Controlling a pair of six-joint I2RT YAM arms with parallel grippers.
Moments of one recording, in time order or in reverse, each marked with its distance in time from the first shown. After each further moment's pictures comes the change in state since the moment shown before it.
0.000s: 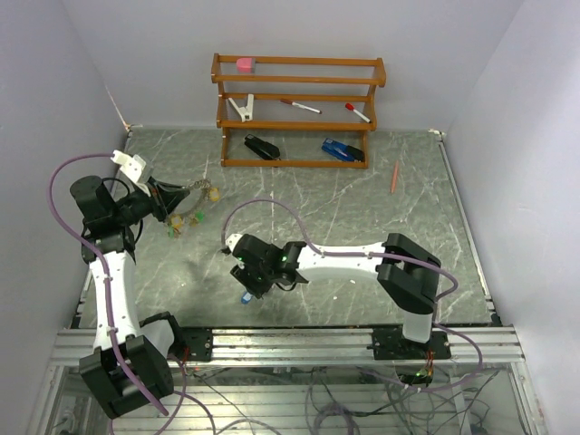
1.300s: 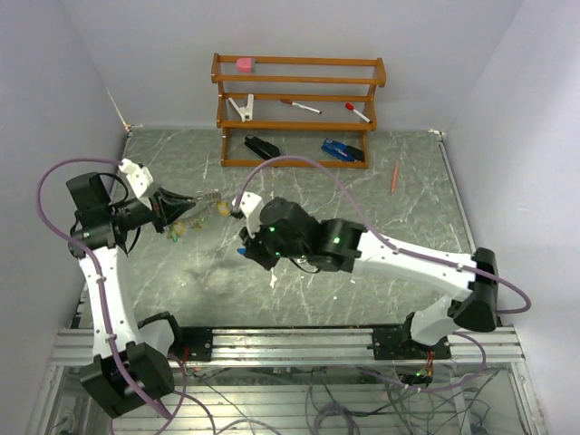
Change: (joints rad) left arm 0.013 -0.017 0.126 -0.399 0.179 0.375; right arm 0.006 -0.327 0.134 -0.128 0.028 -0.071
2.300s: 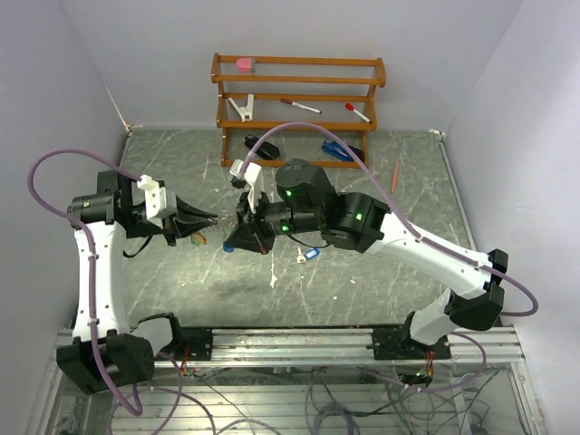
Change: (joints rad) left arm -0.194 0.172 0.320 -1.041 0.158 1.051; right arm -0.046 -0.010 0.353 -0.090 -0.338 0.019
